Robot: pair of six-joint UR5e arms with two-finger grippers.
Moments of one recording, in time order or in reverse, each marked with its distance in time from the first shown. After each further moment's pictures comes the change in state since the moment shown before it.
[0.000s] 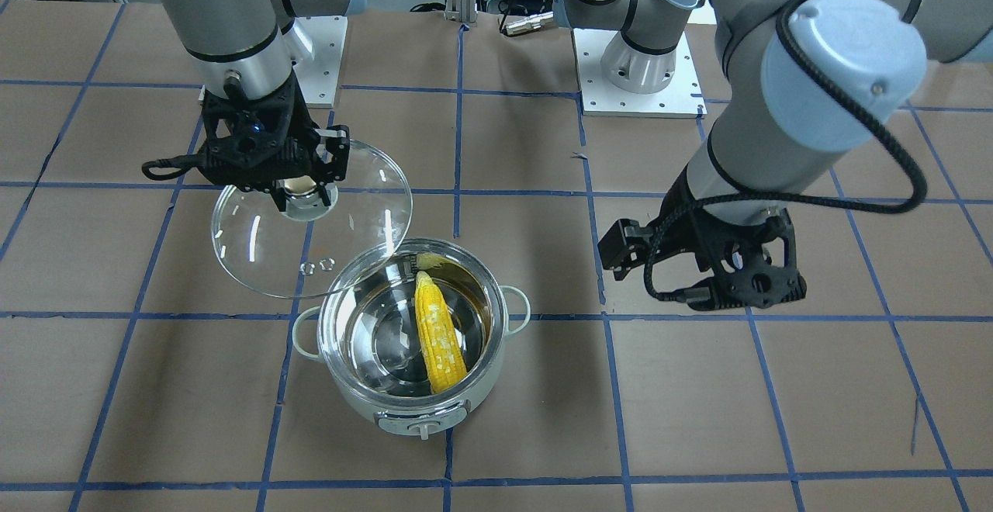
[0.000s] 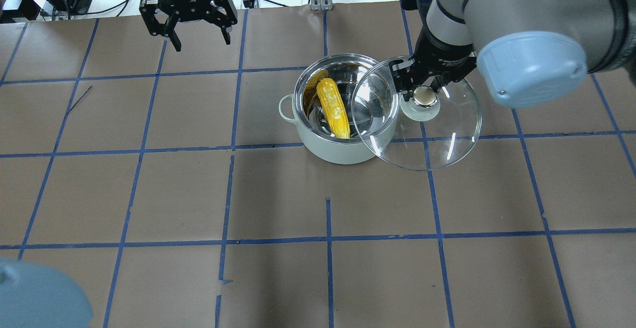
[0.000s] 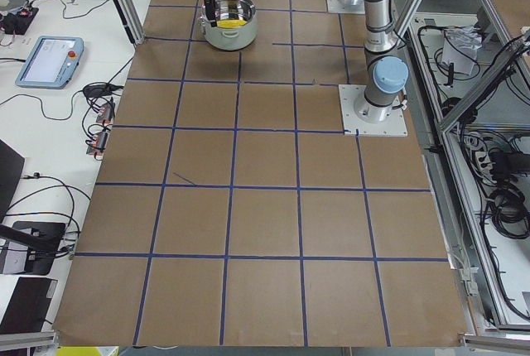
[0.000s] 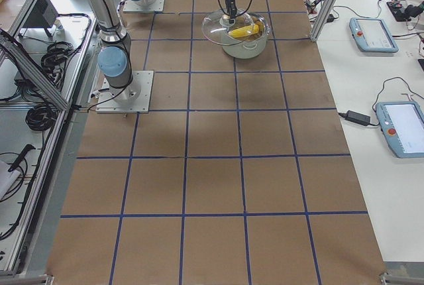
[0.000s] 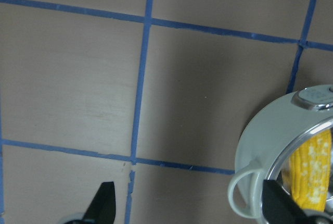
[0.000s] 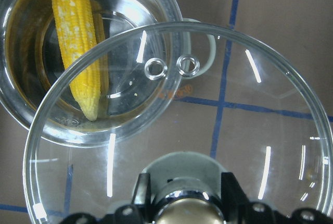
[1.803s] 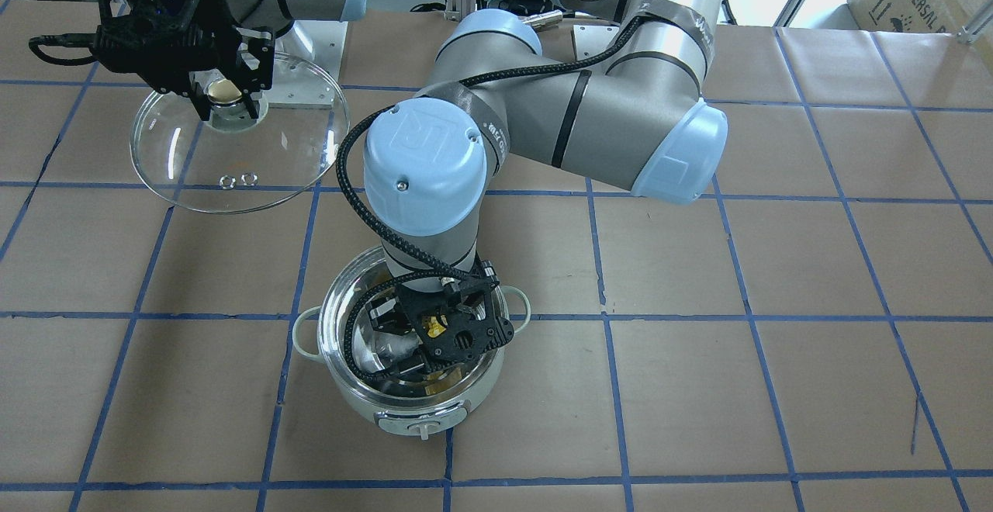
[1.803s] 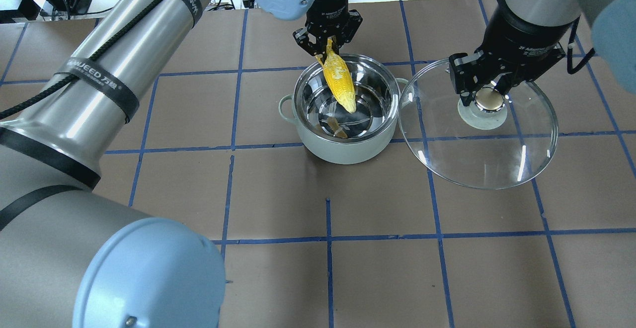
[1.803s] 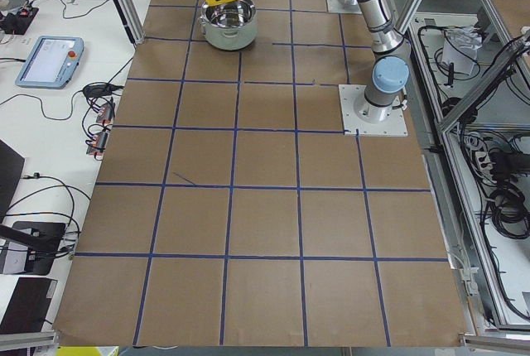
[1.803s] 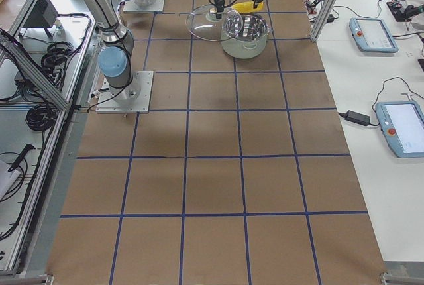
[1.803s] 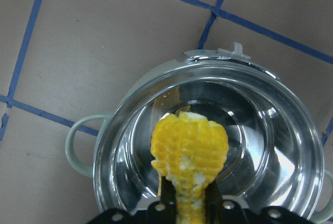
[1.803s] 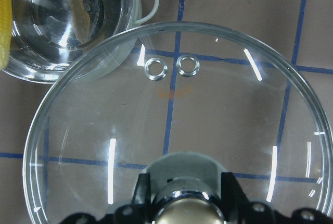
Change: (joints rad) left arm -0.331 -0.326 0.266 0.117 -0.015 -0.605; right arm -0.121 -0.177 -0.067 0.317 -0.053 -0.072
